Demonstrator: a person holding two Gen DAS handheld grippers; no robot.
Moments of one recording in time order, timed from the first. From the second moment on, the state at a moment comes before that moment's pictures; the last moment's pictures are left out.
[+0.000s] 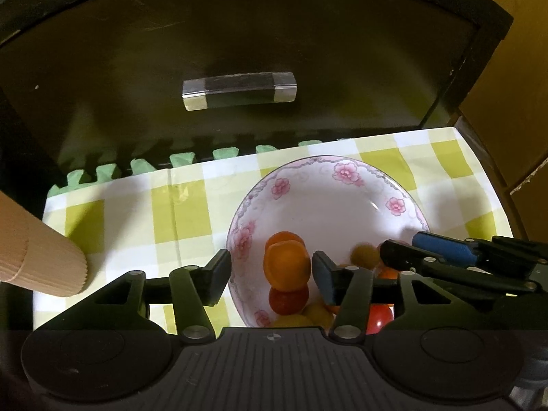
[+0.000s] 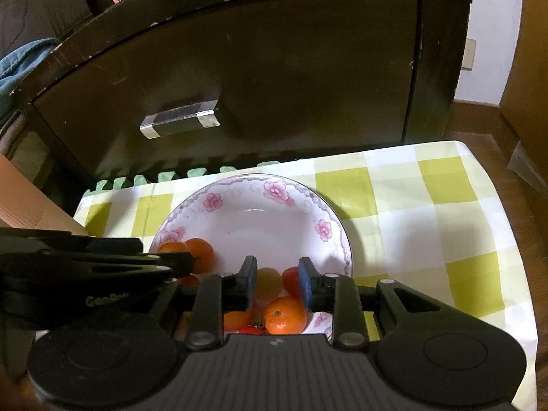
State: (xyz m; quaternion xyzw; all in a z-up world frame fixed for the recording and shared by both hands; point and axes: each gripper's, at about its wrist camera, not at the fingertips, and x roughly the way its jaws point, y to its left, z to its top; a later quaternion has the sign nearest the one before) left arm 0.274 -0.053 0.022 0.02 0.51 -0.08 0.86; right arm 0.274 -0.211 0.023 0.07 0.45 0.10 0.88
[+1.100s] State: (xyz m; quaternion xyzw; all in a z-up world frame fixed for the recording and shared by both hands) left arm 0.187 -0.060 0.062 0.04 0.43 -0.08 0.90; right arm 0.196 -0.234 0.061 0.07 0.42 0.07 0.90
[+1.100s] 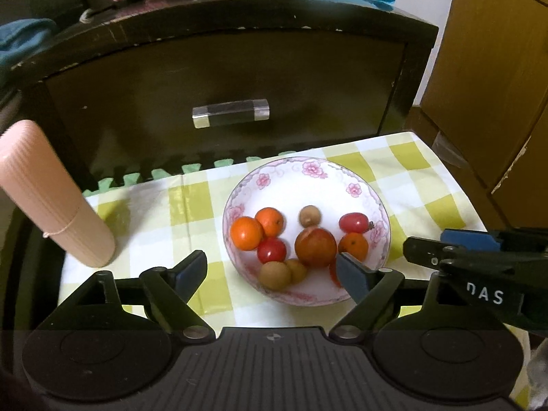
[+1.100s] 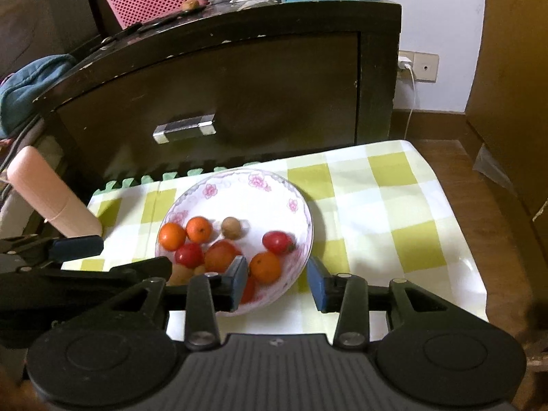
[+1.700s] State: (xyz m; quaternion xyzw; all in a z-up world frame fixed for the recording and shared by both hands) left arm 0.126 -0.046 0.075 0.02 0.38 -0.07 0.92; right arm 0.136 -0.230 0.069 0.09 0.40 0.08 0.91
